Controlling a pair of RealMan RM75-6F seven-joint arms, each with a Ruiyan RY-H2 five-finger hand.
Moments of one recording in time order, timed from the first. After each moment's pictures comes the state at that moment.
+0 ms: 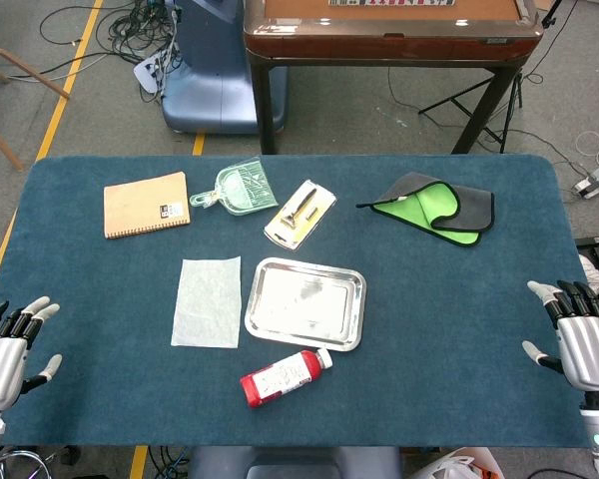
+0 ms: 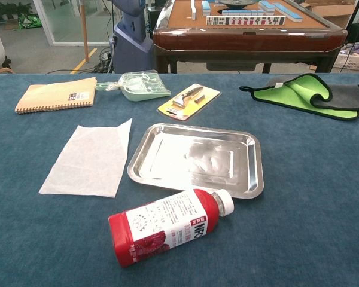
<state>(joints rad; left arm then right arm) -0.09 -1.15 -0.05 -1.59 1.50 1.51 0.12 0.07 -1.10 0.08 -1.63 -1.49 1.51 -0.12</state>
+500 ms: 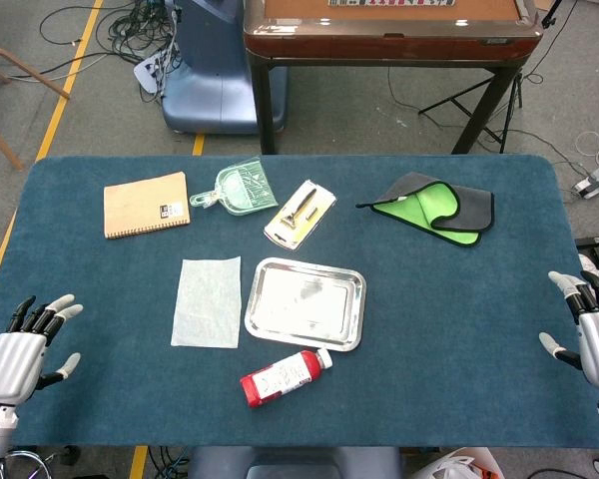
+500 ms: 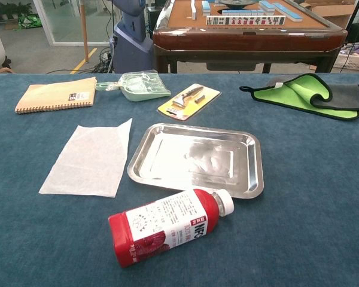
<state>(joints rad) -0.15 -1.14 -0.03 -1.58 1.57 1.45 0.03 0.06 -1.04 0.11 -1.67 -1.49 1.56 -0.14</state>
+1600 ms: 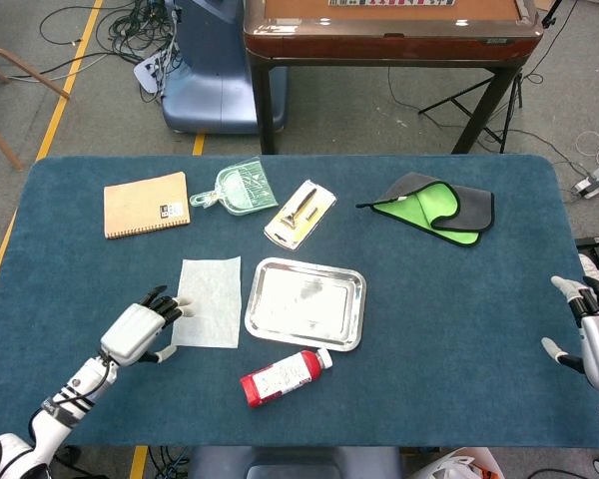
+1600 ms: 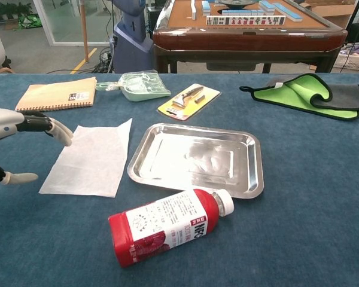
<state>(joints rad) -0.48 -1.36 -0.02 -1.39 1.67 1.10 -0.08 0.05 -1.04 0.10 -1.66 -1.47 1.54 -0.13</state>
